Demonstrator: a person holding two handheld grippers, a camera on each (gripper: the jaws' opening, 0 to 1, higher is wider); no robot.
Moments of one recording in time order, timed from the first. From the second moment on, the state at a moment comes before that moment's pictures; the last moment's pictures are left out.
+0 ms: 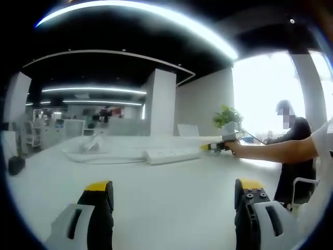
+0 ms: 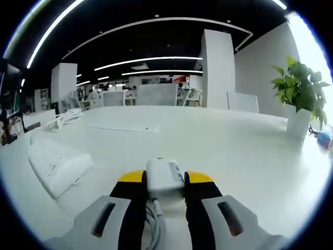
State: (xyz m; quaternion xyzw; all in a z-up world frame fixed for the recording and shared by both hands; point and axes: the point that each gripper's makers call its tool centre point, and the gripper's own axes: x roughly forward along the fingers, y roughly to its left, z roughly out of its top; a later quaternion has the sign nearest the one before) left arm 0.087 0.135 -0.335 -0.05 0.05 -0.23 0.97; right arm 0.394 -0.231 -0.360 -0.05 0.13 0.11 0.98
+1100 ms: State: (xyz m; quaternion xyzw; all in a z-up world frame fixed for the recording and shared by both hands) left arm 0.090 0.141 -0.333 -0.05 0.05 -0.23 0.97; right arm 0.381 -0.222 -0.339 -0.03 0.11 0.15 0.98
